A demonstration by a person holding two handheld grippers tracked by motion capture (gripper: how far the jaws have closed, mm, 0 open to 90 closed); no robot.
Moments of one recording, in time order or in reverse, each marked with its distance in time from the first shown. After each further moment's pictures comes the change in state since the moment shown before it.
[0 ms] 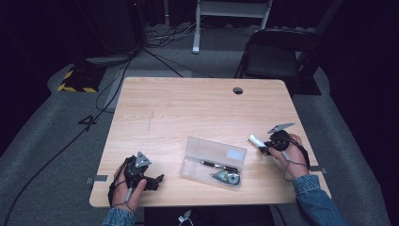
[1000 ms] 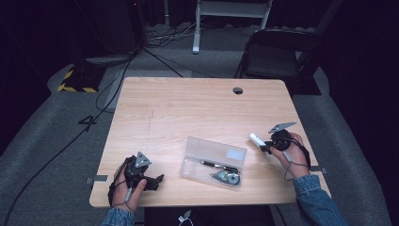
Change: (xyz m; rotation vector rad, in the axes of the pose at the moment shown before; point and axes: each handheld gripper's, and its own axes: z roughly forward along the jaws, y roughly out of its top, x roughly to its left) left arm 0.000 0.000 0.000 0.003 -0.001 0.001; right arm 0.004 0.004 -0.012 -0.018 0.021 -0.038
